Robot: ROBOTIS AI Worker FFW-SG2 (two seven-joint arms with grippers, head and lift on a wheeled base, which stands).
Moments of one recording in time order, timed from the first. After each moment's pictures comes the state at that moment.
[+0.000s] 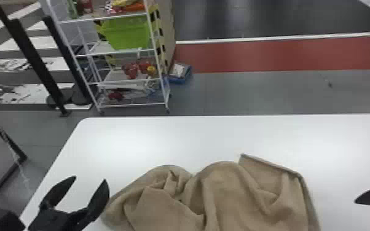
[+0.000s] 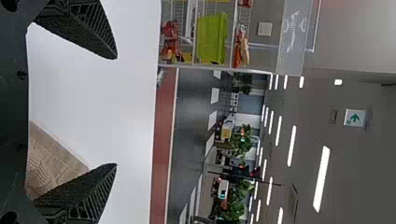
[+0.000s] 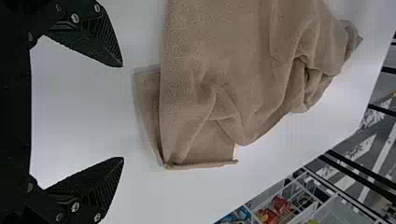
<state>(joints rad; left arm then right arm) 0.62 0.00 0.43 -2.00 0.29 0.01 -0.49 0.45 -0.23 -0.33 -2.19 0.61 0.01 1.36</state>
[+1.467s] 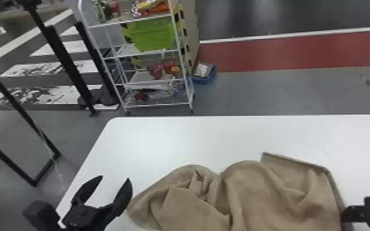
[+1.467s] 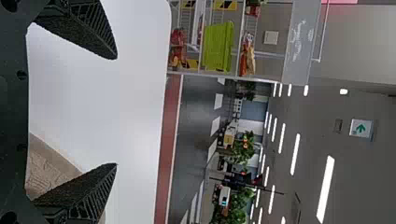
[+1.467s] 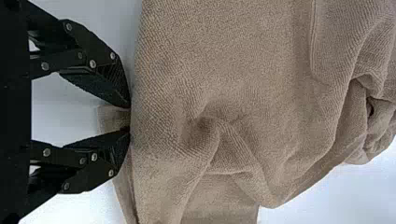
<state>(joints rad) 0.57 0.00 0.47 -1.93 0.30 0.01 -0.51 0.25 -0.26 -0.01 -1.99 0.88 0.15 1.36</state>
